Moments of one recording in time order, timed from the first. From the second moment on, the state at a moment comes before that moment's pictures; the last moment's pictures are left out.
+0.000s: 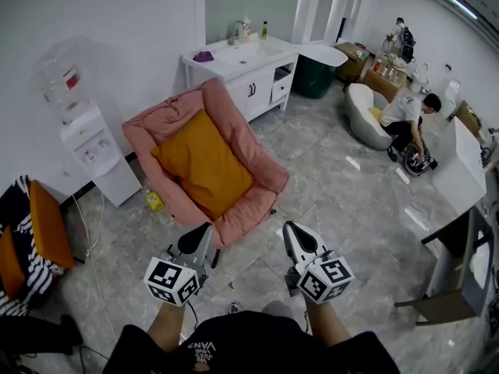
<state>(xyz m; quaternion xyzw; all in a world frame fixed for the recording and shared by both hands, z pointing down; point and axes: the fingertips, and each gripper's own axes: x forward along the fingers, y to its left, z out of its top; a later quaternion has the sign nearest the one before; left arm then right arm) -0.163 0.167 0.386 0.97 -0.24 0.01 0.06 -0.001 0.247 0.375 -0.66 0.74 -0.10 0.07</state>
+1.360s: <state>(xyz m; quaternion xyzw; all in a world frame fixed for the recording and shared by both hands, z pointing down) -0.007 0.064 0.392 0.93 -0.37 0.03 0.07 0.171 0.091 0.388 -0.56 0.81 -0.14 0.05</state>
